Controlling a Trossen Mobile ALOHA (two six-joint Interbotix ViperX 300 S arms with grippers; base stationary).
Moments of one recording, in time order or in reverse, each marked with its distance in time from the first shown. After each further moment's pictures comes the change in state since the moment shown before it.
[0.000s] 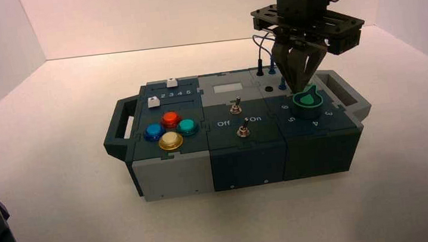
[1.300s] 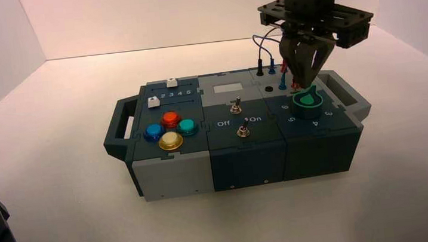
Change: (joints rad) left arm -0.005 0.020 -0.049 -0.002 0.008 0.000; right arm 0.009 0.005 0.000 -0.006 0.000 0.000
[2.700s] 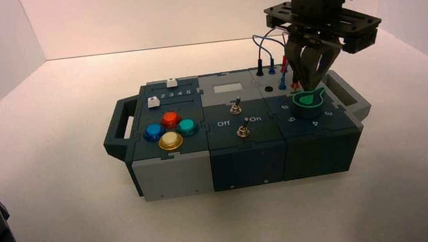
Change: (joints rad) left arm -0.014 0.015 -0.025 0.023 0.025 0.000; right arm 0.002 0.000 0.000 -0.021 -0.012 0.006
